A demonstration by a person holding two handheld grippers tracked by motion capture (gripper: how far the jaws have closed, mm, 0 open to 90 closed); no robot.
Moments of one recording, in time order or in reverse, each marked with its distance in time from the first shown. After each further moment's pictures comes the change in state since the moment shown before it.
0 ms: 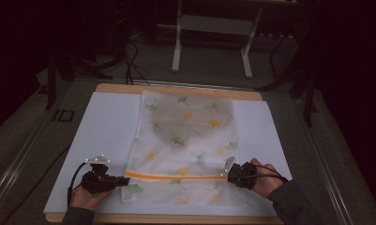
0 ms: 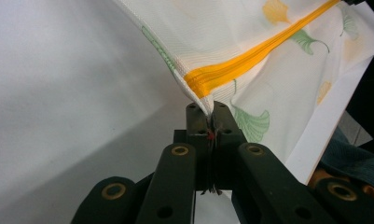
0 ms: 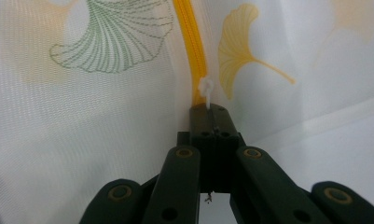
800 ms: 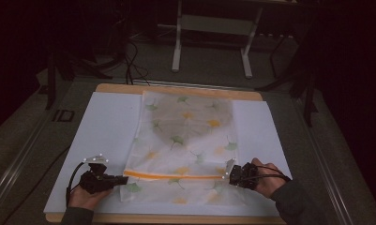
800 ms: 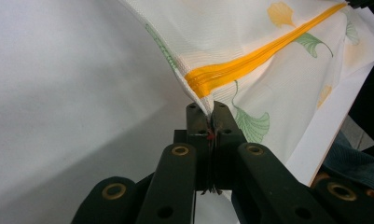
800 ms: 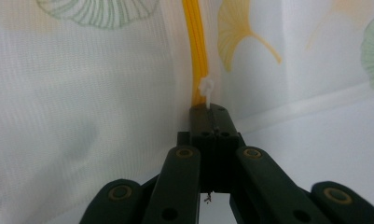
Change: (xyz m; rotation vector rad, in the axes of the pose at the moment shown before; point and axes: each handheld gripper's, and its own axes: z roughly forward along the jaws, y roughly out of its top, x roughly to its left) left arm 0.003 -0.001 -0.004 -0.014 0.005 -0.014; right arm 0.001 -0.005 -0.004 0.052 -0.035 -0.063
